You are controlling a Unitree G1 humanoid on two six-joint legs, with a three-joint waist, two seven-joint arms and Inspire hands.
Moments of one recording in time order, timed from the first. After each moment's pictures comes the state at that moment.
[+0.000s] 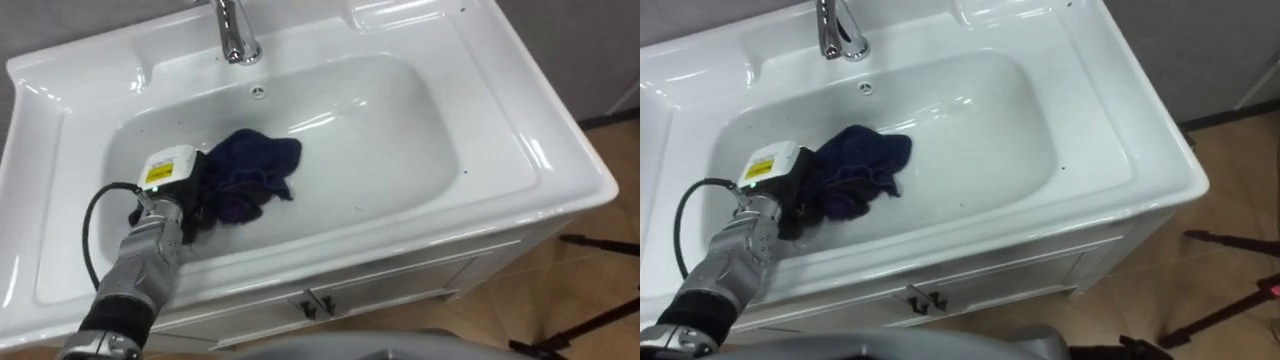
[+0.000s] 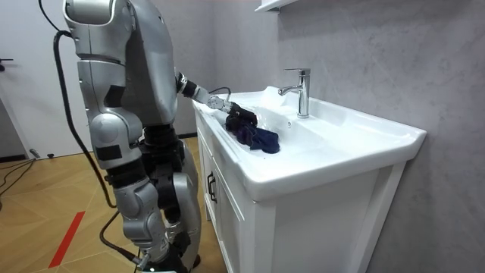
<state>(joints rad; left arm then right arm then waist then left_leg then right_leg) -0.02 0.32 -0.08 0.65 0.96 0.04 0.16 0.10 -0.35 -0.11 1.28 0.22 0.09 0.16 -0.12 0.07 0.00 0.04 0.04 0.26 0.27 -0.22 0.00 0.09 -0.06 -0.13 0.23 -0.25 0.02</state>
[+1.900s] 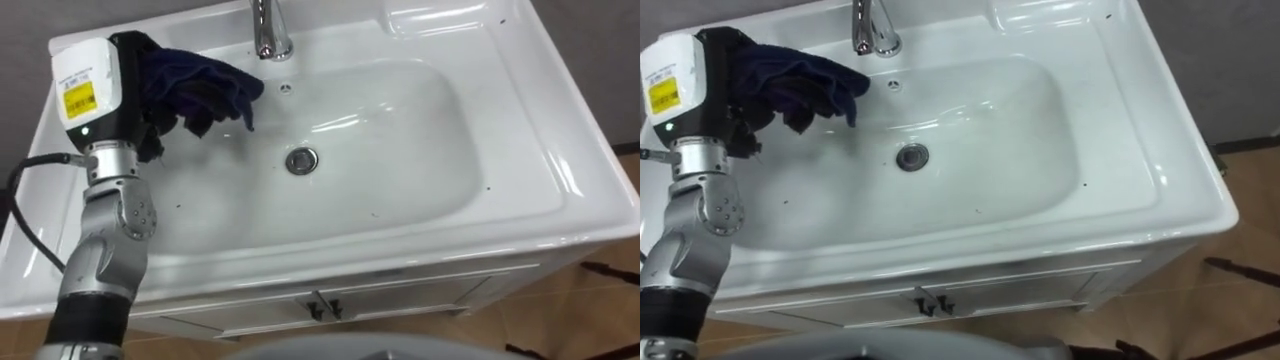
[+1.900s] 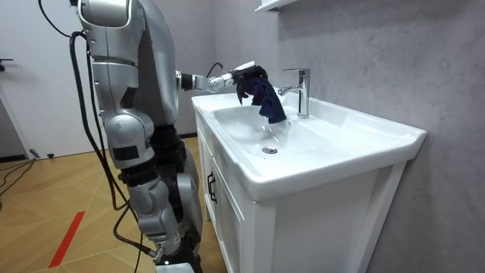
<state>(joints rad) 0.01 0.35 0.04 0.22 0.86 0.00 0.50 0.13 -0.31 -0.06 1.31 0.28 0.03 0.11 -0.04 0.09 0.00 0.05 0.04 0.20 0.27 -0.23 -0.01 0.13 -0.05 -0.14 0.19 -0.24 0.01</state>
